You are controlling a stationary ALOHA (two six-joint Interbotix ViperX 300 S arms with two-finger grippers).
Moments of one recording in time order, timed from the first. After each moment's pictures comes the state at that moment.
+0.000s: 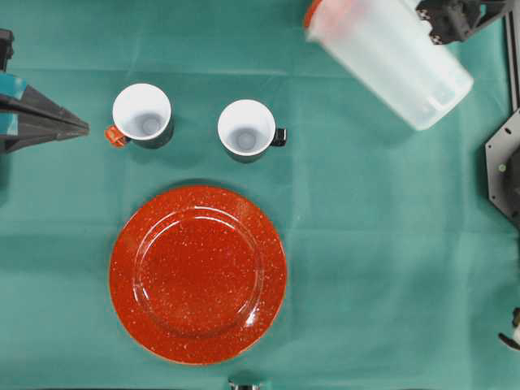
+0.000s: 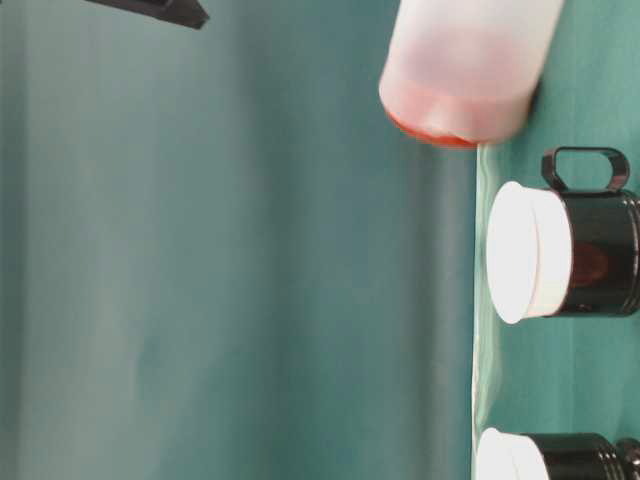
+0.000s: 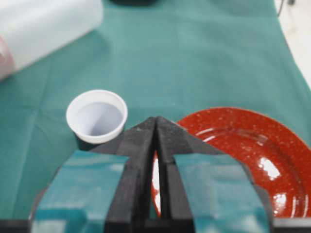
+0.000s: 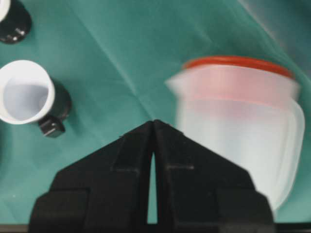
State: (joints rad) left arm -0.04 -0.90 0.88 -0.01 0.33 -0.03; right arm -0.45 -0.56 0.45 -0.03 0.91 0.40
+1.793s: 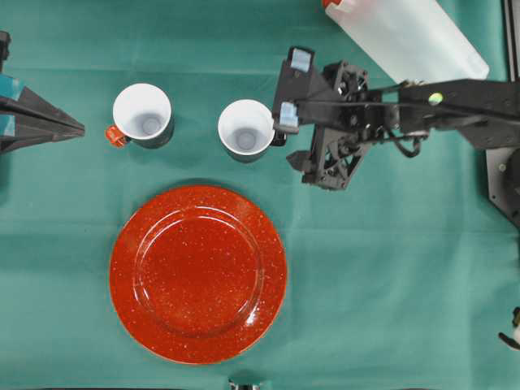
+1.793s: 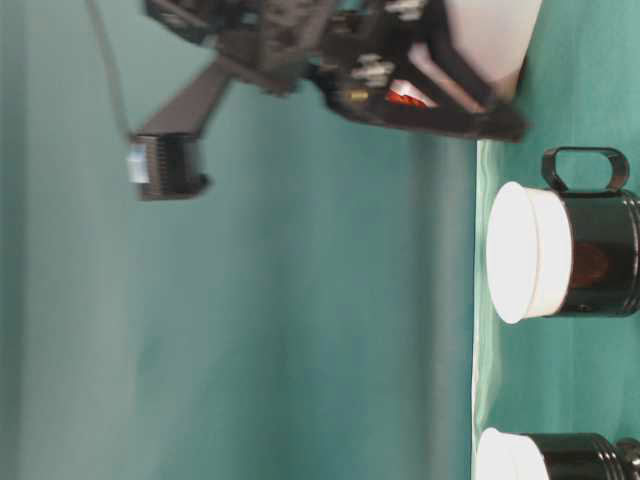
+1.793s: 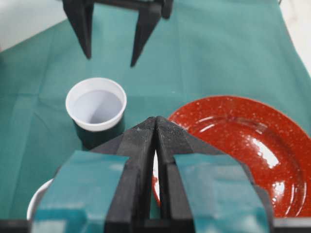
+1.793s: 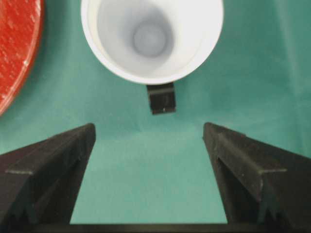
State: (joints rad) left arm -0.04 -0.91 0.89 -0.01 0.37 -0.04; right arm -0.03 -0.05 0.57 -0.18 0.49 0.47
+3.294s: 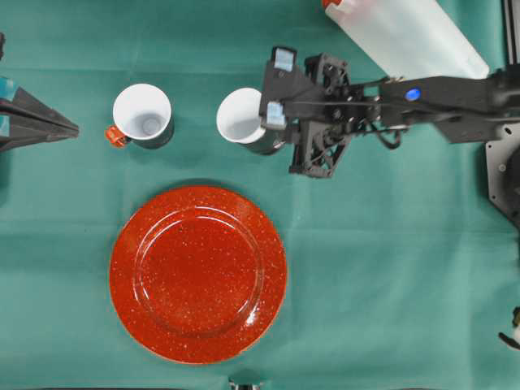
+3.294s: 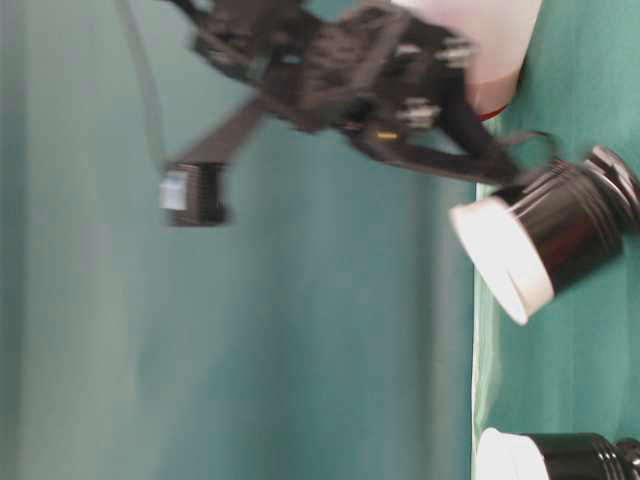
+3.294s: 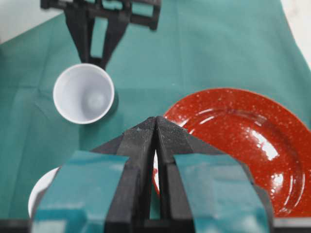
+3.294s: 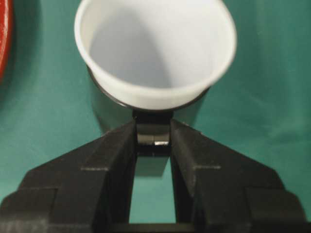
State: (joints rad) left arm -0.04 -0.93 0.88 -0.01 0.41 -0.04; right arm -0.07 -0.04 0.53 -0.26 0.45 0.42
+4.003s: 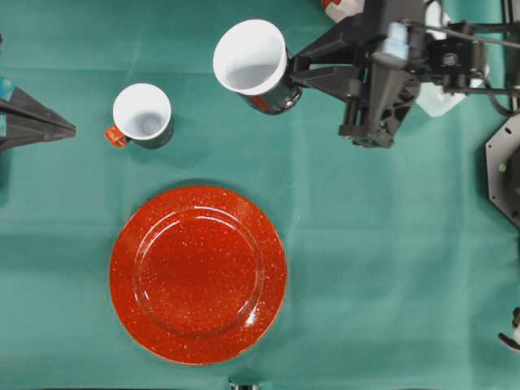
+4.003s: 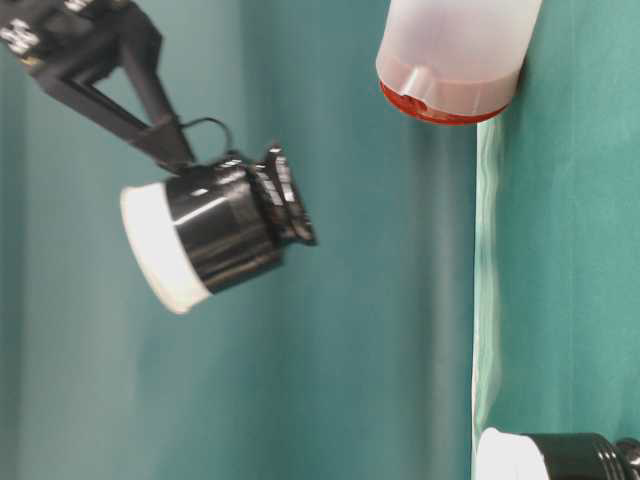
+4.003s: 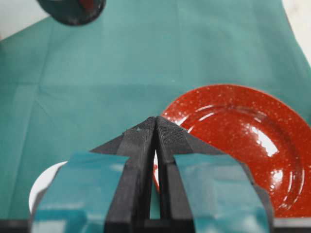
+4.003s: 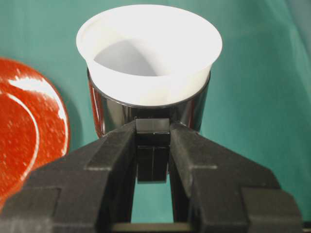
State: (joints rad) left arm -0.04 -0.94 0.88 -0.01 0.42 -0.04; right arm -0.07 -0.40 0.49 -0.26 0.45 0.44
